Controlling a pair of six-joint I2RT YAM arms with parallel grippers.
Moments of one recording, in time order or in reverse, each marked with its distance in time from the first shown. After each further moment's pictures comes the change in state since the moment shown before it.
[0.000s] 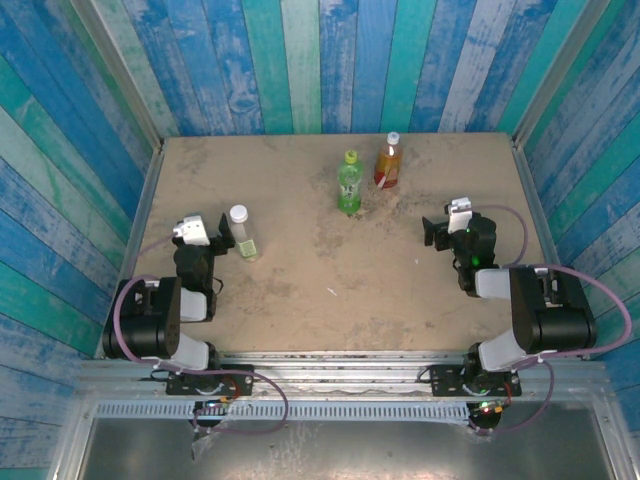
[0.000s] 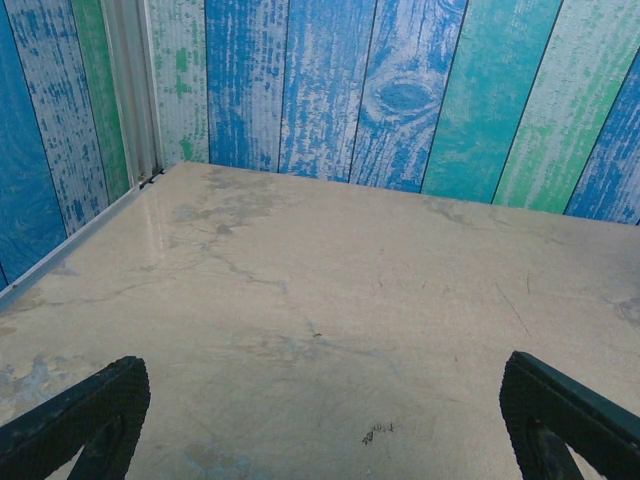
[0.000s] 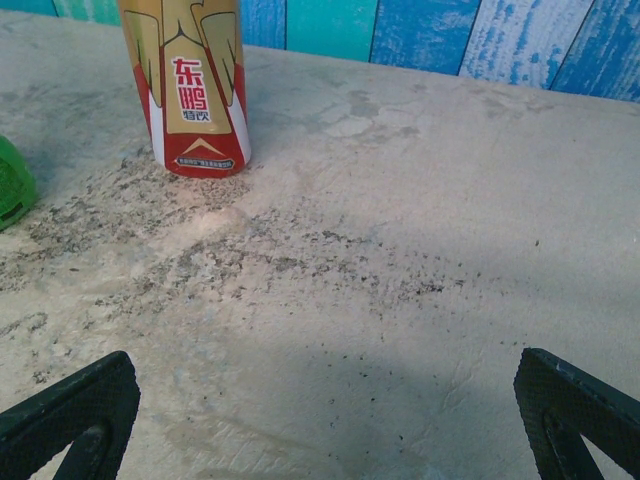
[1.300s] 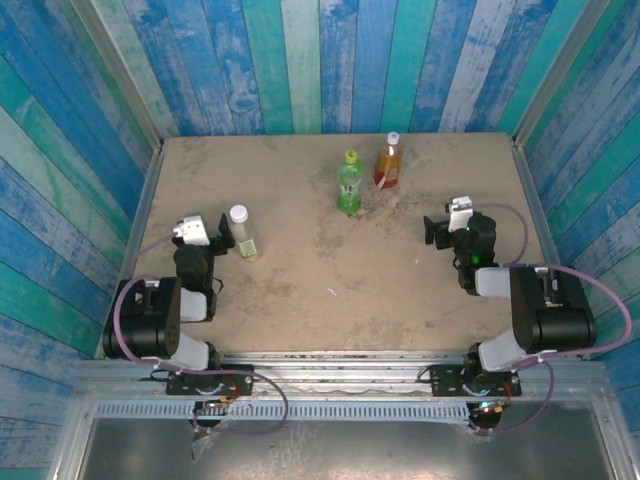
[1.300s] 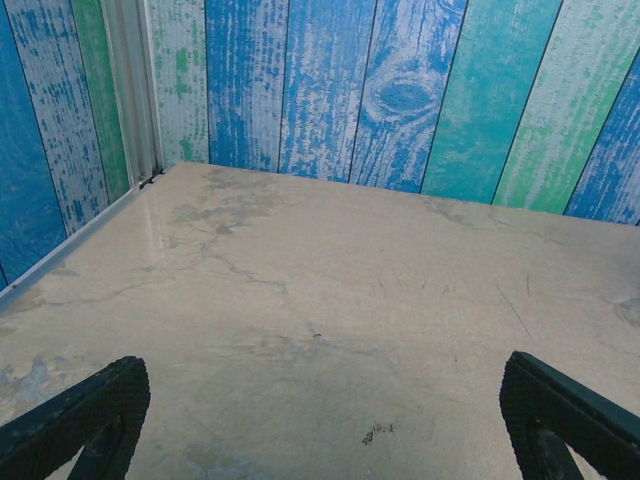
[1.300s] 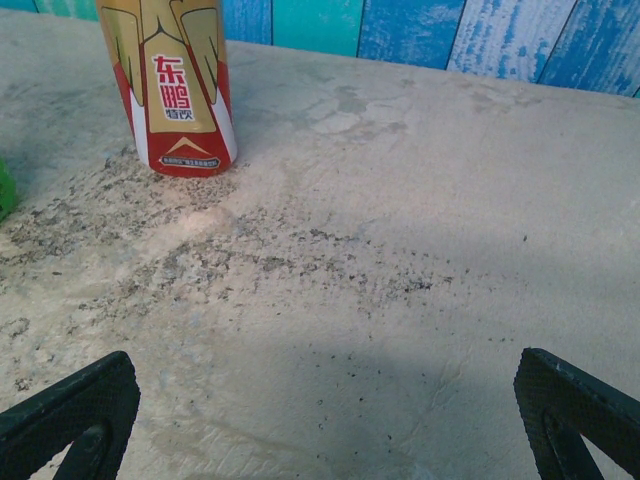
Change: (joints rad) left arm 0.000 0.000 -0.001 0.003 0.000 -0.001; right arm 0.000 0.002 0.015 -0.023 0.024 0.005
